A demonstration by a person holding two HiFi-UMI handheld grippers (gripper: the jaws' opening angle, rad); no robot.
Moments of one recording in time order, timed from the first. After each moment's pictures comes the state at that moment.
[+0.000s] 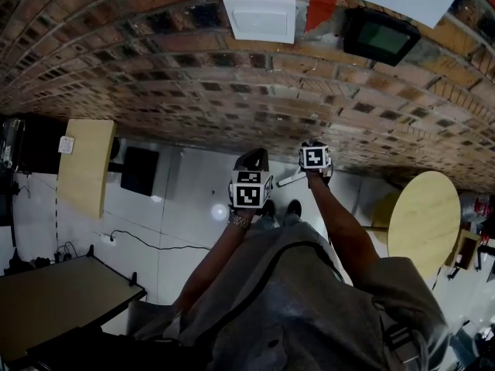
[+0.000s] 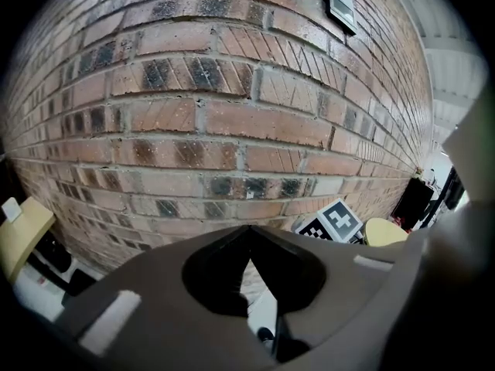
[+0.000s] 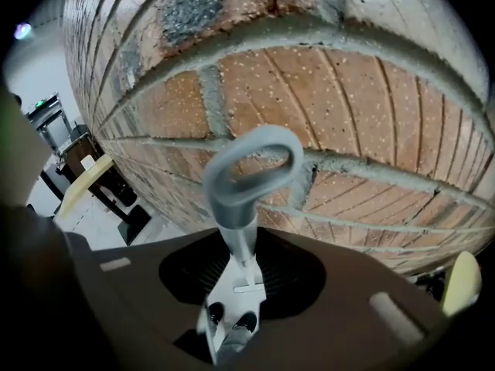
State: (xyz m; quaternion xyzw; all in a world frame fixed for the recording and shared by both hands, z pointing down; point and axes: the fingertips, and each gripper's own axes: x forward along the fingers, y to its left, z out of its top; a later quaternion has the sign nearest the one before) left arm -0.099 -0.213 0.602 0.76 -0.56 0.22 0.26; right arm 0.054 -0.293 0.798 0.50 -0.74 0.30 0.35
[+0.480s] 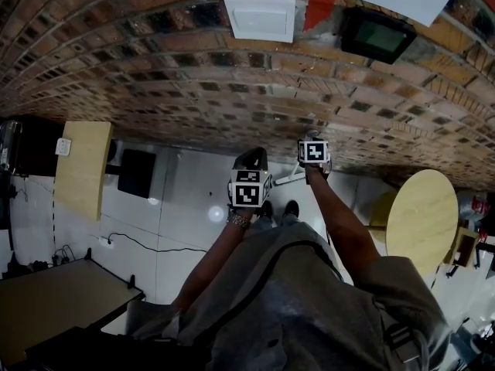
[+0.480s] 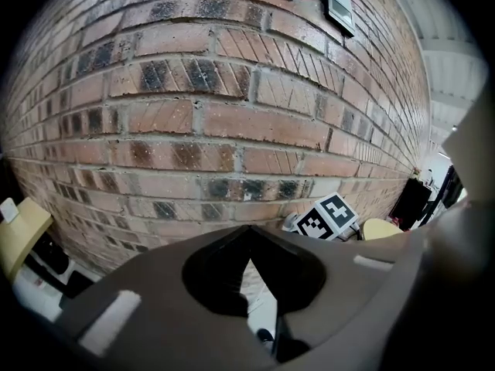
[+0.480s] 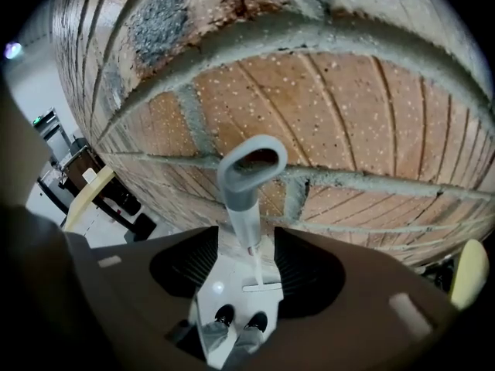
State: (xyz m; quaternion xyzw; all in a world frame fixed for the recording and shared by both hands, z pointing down) left arm -0.096 -0.214 0.599 0.76 -0.55 0.22 0.26; right arm 0.054 -0.298 0.791 0.49 -0.73 0.34 0.33
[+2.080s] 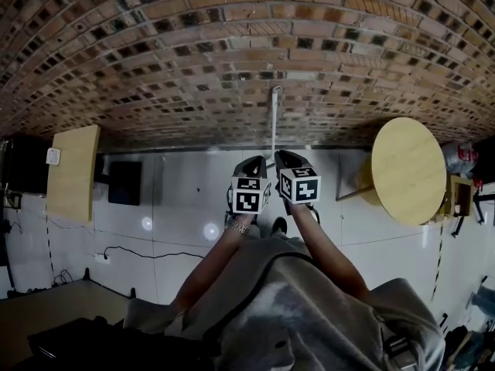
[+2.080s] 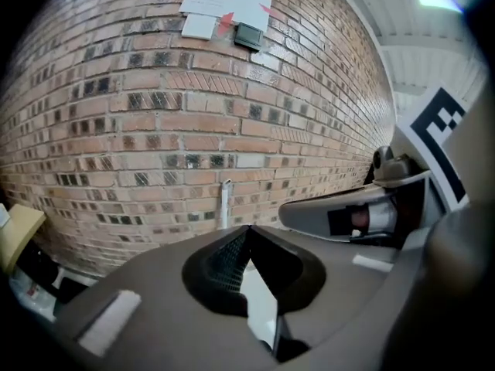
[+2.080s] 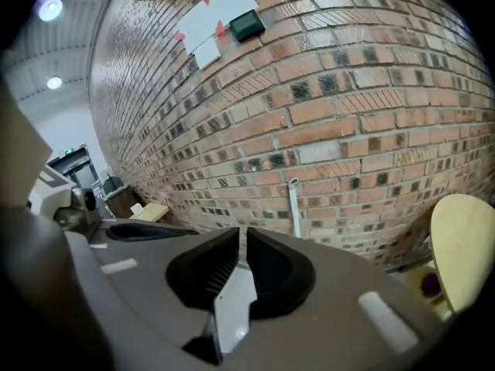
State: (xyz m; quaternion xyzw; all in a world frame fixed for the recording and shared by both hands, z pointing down) left arm -0.013 -0.007 0.593 0.82 -0.48 0.23 0.22; right arm 0.037 -0.018 0.590 0.50 -0.80 0.30 0.15
